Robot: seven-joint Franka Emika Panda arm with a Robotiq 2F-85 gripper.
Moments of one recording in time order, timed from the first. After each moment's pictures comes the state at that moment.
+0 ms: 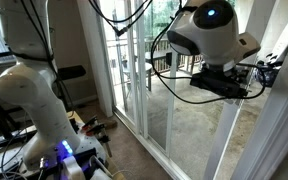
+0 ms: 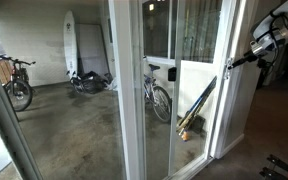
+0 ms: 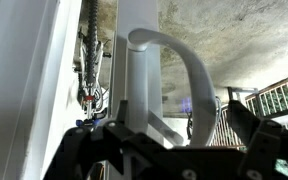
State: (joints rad) arm -0.42 0.23 -0.37 -2.00 1.26 2.44 -1.72
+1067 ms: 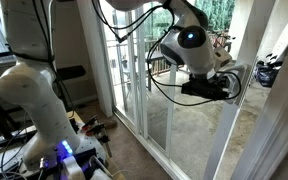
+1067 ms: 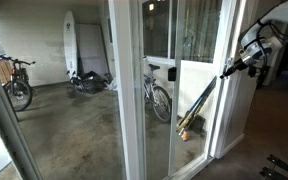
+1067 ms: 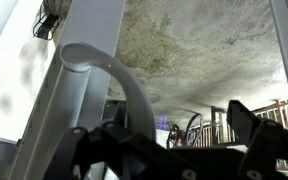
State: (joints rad) arm -0.37 0.26 -0.27 -2.07 1.37 2.59 -1.96
